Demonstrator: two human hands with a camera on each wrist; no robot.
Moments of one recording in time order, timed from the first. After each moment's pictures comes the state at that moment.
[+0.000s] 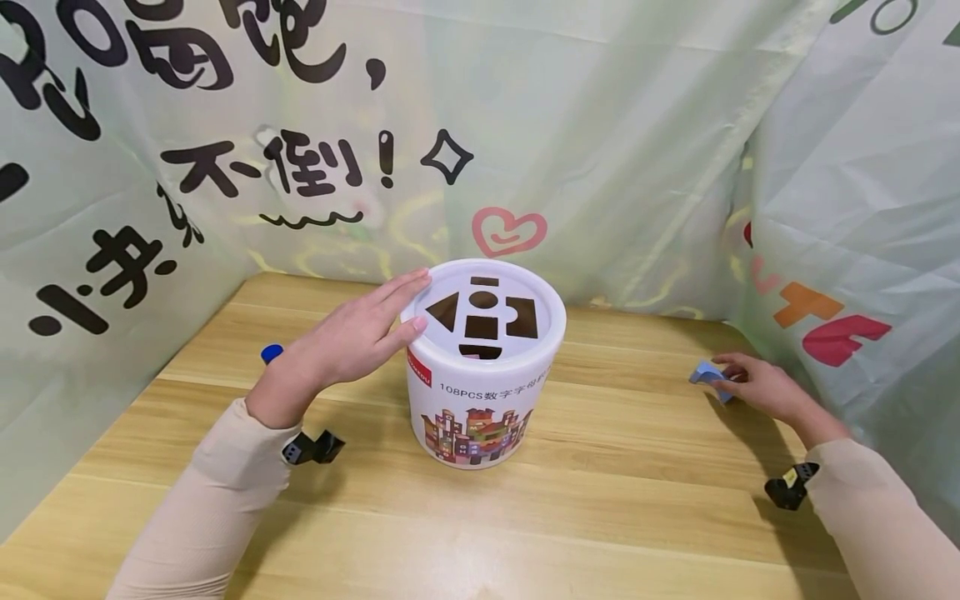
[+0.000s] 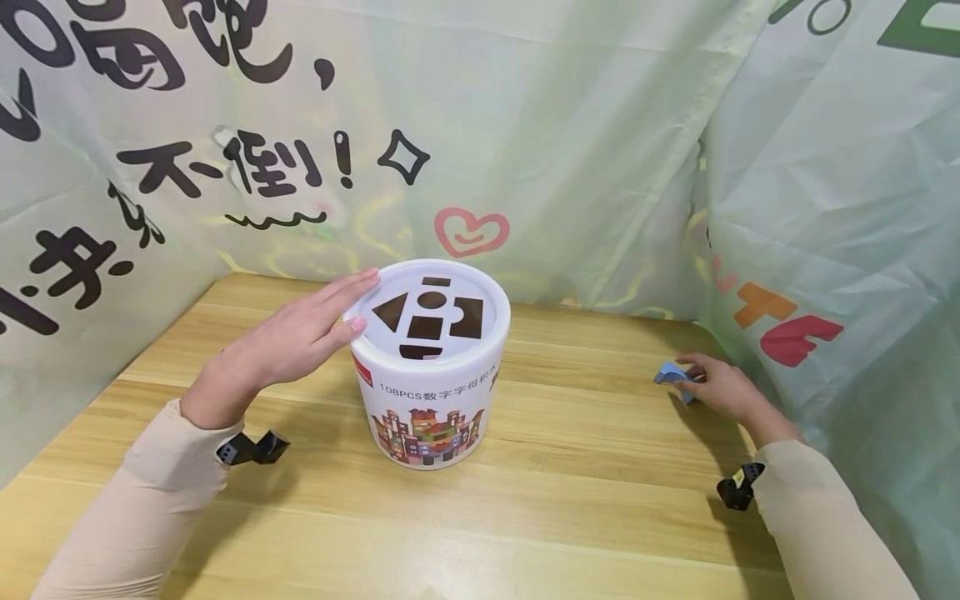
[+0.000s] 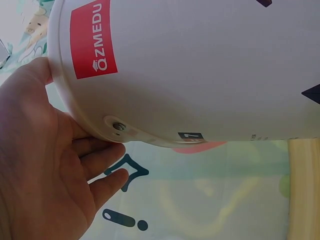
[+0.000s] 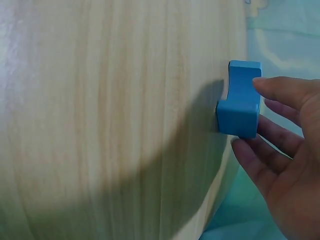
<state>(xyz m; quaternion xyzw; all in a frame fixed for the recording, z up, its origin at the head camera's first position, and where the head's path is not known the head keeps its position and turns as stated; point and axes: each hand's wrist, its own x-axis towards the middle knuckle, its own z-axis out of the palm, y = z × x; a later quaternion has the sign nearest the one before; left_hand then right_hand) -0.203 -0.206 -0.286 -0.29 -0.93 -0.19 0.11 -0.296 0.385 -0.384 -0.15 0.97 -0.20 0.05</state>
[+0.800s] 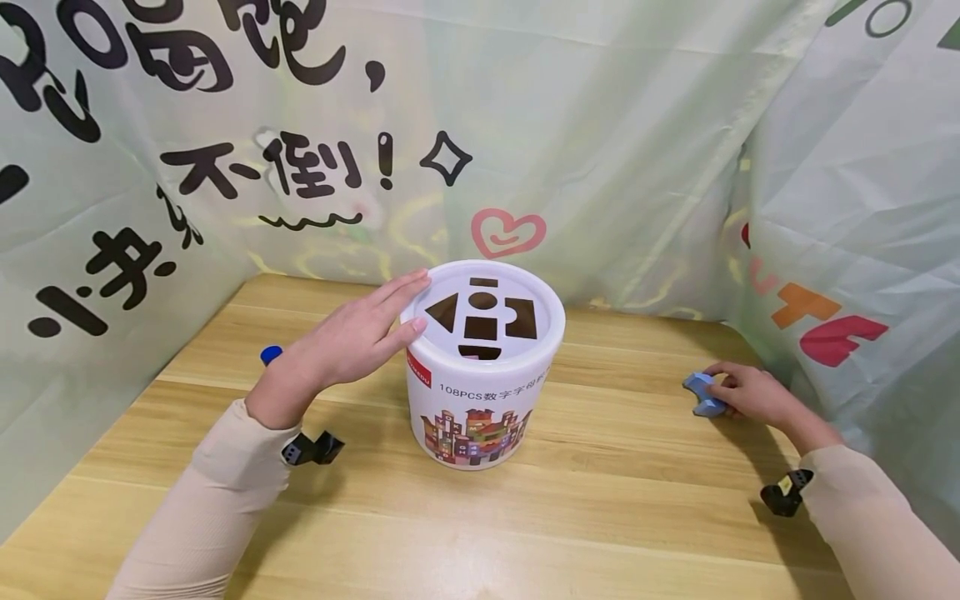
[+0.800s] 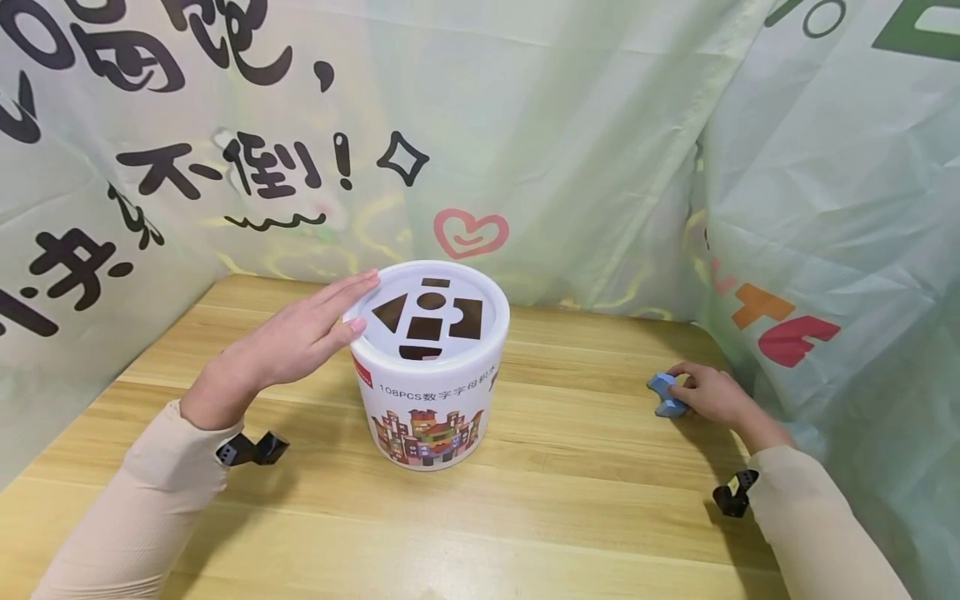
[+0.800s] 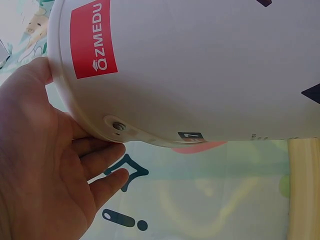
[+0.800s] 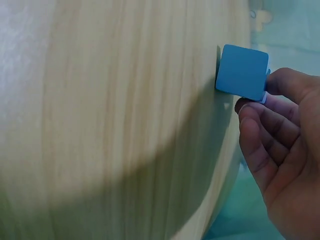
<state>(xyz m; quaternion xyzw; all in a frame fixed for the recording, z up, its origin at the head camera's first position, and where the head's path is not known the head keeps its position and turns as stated) -0.203 -0.206 -0.287 -0.29 -0.93 -0.19 0.11 -0.288 0.373 -0.389 -0.14 0.96 -0.24 0.08</state>
